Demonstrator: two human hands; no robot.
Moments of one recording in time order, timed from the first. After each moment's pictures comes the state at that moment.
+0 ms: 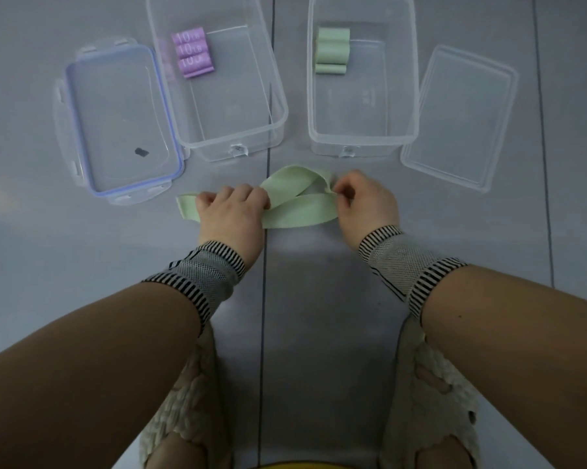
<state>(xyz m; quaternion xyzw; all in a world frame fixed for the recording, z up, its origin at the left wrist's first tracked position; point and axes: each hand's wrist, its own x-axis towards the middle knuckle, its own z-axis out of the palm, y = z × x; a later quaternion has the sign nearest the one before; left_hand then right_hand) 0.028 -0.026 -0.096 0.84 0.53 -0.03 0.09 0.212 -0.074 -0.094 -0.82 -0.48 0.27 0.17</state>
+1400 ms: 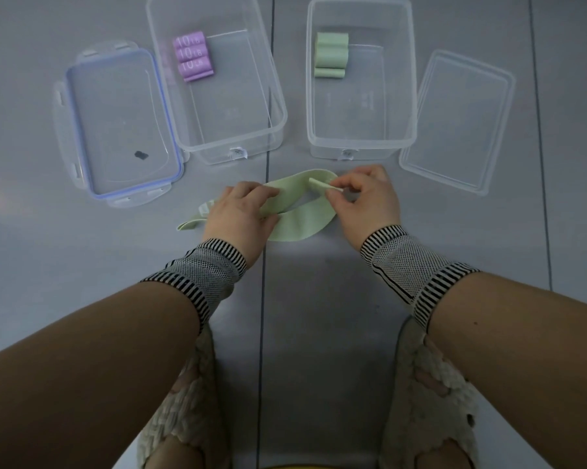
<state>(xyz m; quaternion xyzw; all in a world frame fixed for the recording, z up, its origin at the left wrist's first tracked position) 0.034 -0.024 -0.091 0.80 0.54 0.06 0.25 0.213 -0.072 -0.087 -0.81 -0.42 0.28 0.29</state>
